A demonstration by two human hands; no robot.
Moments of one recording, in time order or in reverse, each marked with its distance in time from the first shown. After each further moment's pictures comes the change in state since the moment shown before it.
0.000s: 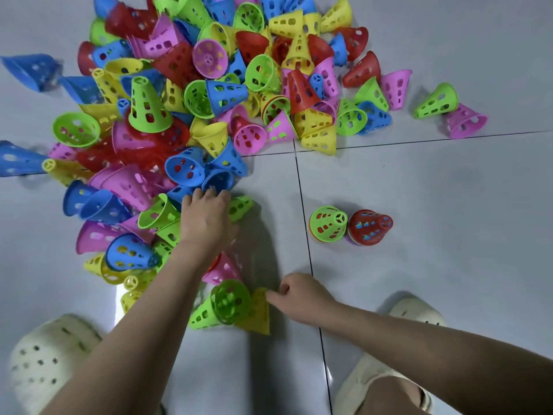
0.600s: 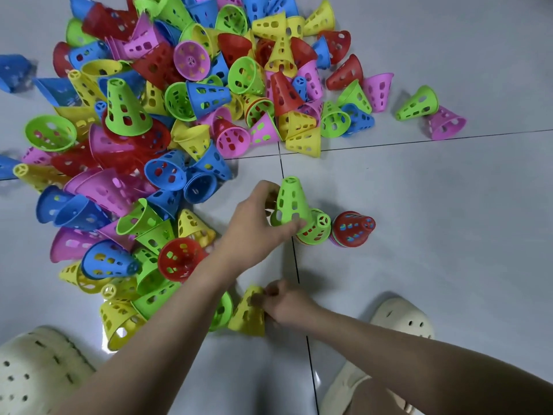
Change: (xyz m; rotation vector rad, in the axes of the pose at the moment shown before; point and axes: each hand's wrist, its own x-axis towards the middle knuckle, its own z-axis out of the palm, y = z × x) left_hand -0.025 0.089 -0.032 -1.049 -0.027 0.190; right_hand 0.002 0.007 0.008 0.381 -0.127 0.121
